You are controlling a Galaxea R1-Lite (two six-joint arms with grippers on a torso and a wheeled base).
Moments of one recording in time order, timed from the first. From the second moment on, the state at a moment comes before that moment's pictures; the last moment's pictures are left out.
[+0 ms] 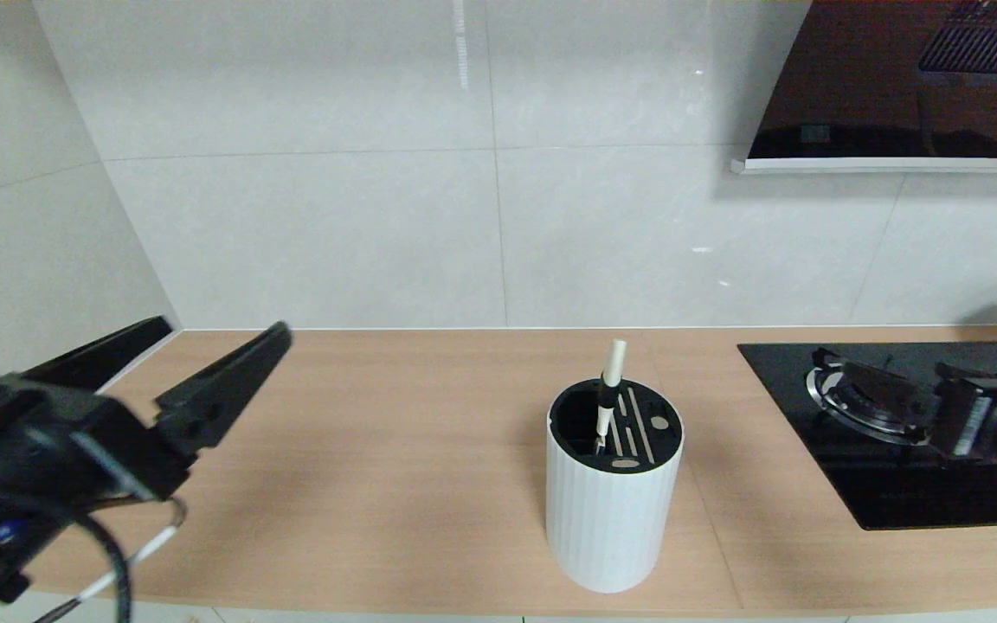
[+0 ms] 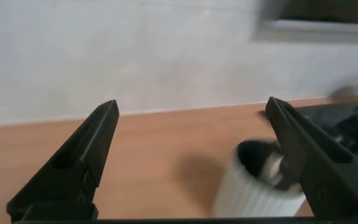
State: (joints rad) left arm -0.62 1.04 -0.41 -0.74 0.36 -0.09; right arm 0.27 1.21 -0.41 -0.65 -0.12 0.16
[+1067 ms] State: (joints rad) left arm -0.22 0.11 -0.43 0.12 0.44 -0.06; right arm 0.00 0.02 -0.30 0.22 0.03 -0.04
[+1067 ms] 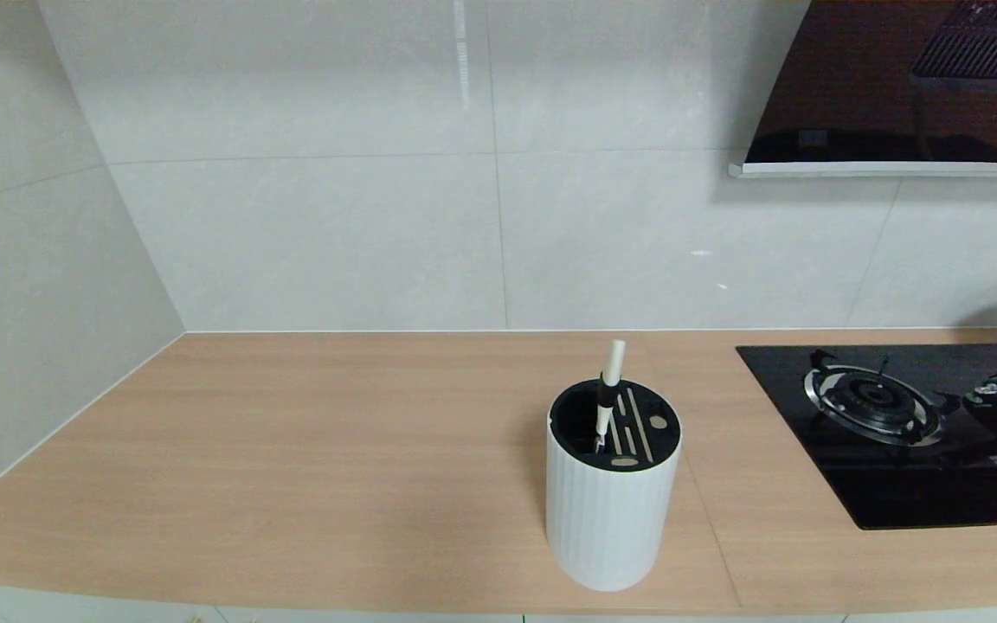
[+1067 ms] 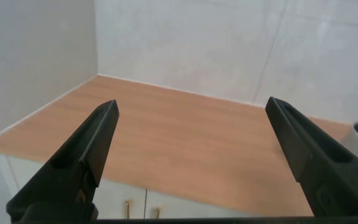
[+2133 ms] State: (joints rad) left arm 0.00 0.00 0.00 0.00 0.03 0.04; right arm 0.00 0.00 0.00 -0.02 0.04 -0.07
